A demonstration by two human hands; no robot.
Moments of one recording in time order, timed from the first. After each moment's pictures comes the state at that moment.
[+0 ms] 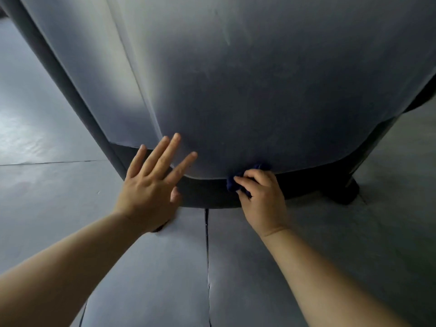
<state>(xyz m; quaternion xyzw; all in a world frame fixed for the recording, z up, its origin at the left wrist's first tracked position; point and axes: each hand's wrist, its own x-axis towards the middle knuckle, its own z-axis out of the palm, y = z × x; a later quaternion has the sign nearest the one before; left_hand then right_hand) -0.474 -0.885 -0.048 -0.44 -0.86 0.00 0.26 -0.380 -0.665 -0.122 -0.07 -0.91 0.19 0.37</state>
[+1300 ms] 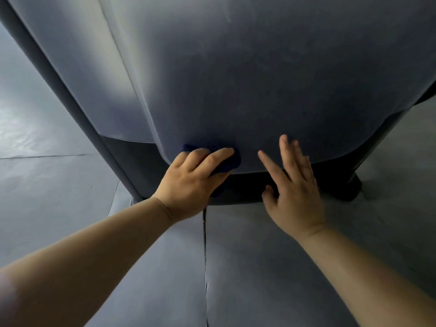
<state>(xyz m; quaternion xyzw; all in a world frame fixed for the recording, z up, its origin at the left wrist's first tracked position) -0.477 -0.823 -0.073 -0.57 -0.73 -0.06 0.37 -0.345 -0.626 -0.100 -0.08 -0.95 0.09 0.29</state>
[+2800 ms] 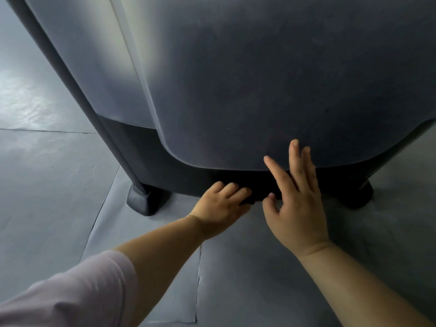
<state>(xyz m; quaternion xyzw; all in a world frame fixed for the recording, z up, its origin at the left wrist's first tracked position) -0.456 -0.781 -0.173 -0.58 -0.76 -0.02 0.29 -0.346 -0.630 -0.117 -0.06 -0.94 0.15 0.29</state>
